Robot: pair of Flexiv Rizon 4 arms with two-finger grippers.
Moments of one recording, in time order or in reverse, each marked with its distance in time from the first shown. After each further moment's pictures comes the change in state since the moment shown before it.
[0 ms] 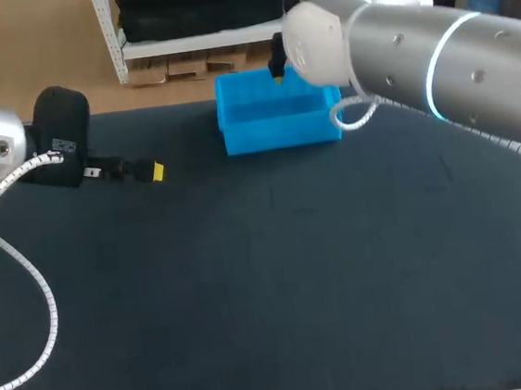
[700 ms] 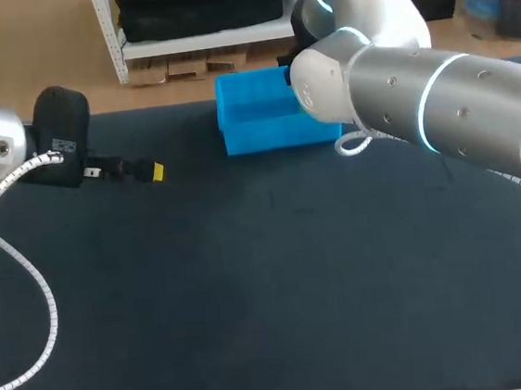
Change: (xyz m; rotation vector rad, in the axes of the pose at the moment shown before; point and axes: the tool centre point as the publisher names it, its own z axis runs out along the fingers) left arm 0.000 0.000 0.000 0.000 0.000 0.000; right arm -0.012 -0.023 0.049 0.031 -0.114 0.065
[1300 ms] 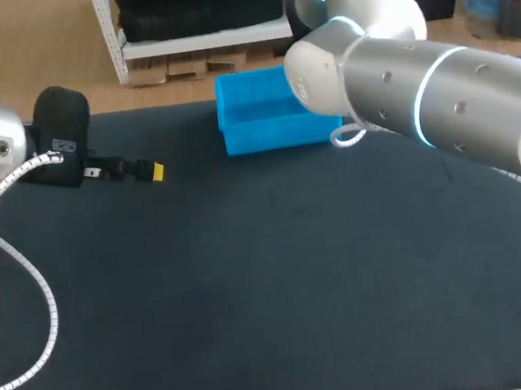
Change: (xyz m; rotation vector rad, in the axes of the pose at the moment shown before) left arm 0.000 0.000 0.000 0.000 0.000 0.000; right arm -0.009 0.005 -0.013 0.024 -0.002 -0.007
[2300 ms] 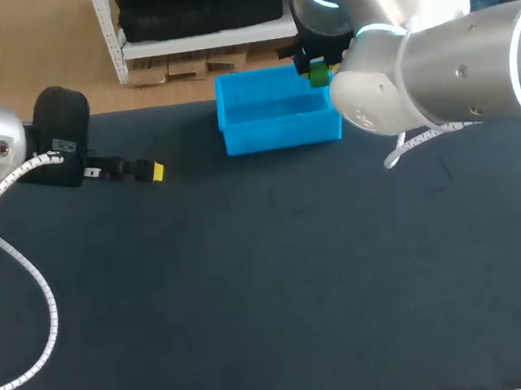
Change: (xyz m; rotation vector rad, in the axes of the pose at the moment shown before) left arm 0.000 0.000 0.000 0.000 0.000 0.000; right arm 0.037 0.006 -0.087 0.122 -0.054 -0.030
